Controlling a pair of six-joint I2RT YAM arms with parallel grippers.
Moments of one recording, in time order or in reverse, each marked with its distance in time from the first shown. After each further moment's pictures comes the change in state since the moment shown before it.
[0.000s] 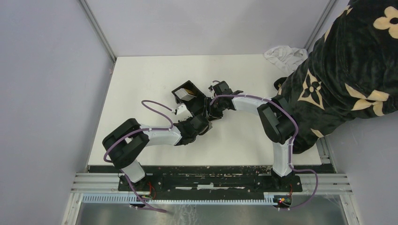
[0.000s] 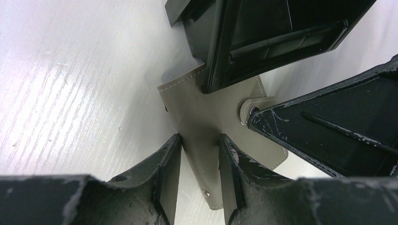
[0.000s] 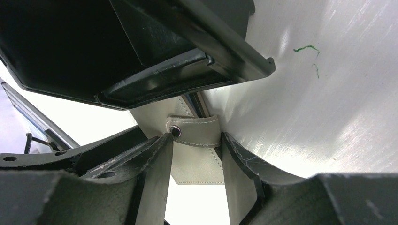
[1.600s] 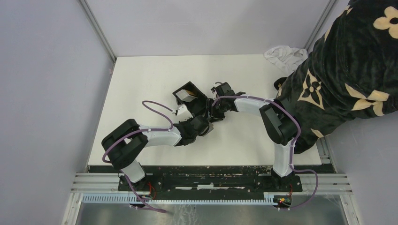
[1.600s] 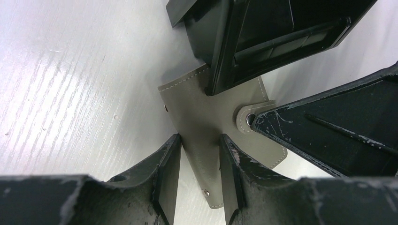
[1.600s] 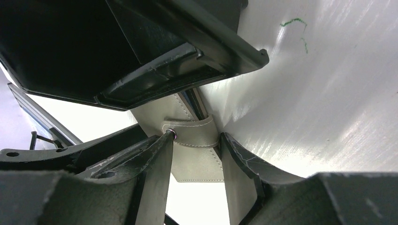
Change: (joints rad) left arm -0.013 -0.014 0.000 -0.023 0.023 -0.014; right arm -0.014 -0.041 -0.061 0.016 -0.008 0.024
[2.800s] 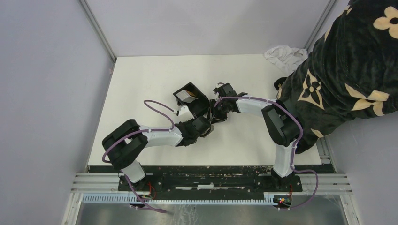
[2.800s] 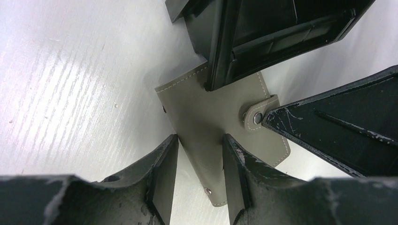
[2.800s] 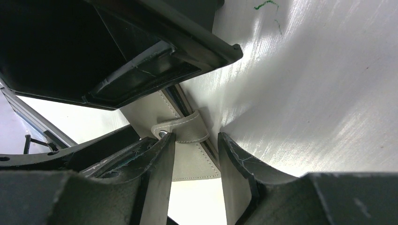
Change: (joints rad) left arm -0.023 -0.002 0.024 -0.060 -0.014 0.000; right arm -0.013 -0.026 -0.030 -0.013 0.026 -0.001
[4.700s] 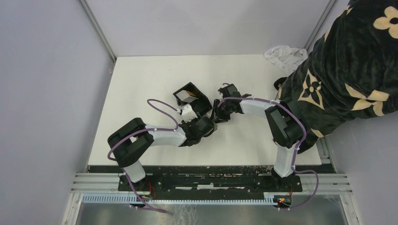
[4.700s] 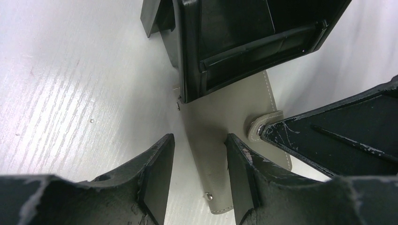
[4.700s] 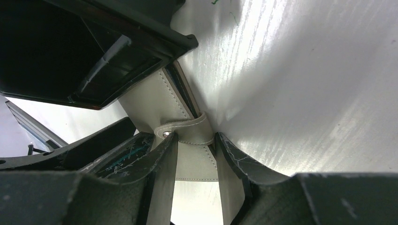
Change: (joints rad) left arm -0.028 0.061 0.025 0.076 -0.060 0.008; right arm -0.032 -0.045 -0.071 0.035 0.020 0.026
